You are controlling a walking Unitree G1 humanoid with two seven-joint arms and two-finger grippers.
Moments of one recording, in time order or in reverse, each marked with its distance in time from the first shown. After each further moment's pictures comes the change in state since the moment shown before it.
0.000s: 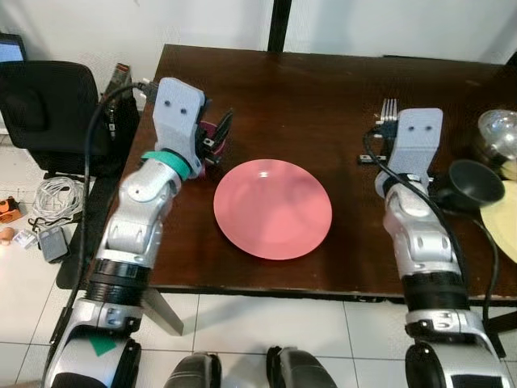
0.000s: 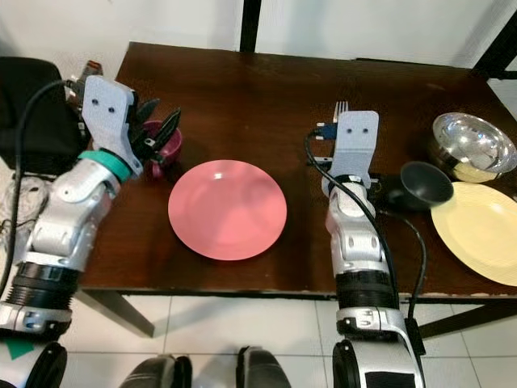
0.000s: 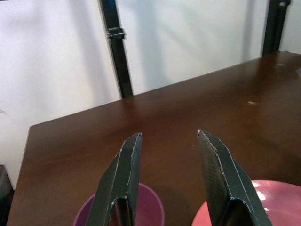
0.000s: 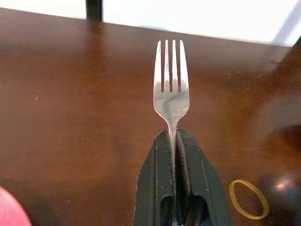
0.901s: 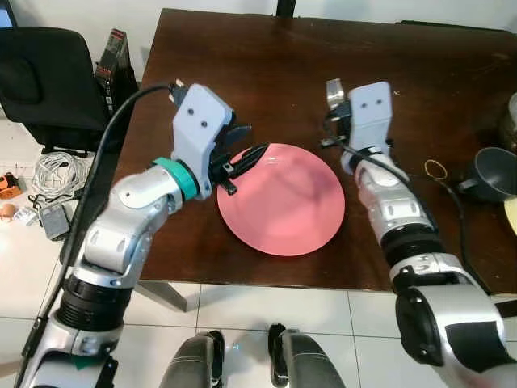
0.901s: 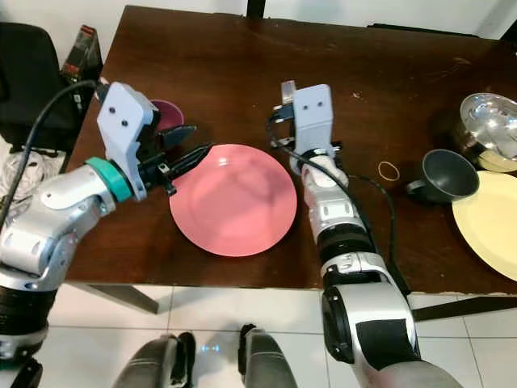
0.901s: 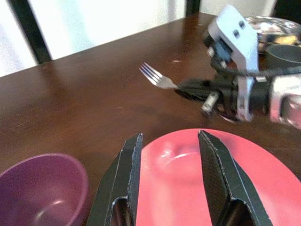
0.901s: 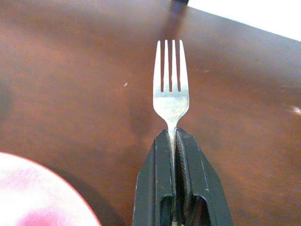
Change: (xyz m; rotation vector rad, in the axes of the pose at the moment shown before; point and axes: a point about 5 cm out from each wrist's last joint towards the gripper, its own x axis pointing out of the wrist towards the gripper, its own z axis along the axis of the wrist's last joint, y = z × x) left arm -0.017 -0.031 0.026 -0.031 0.072 -0.318; right arm 0.026 0.045 0.016 -0.095 -0.072 0.275
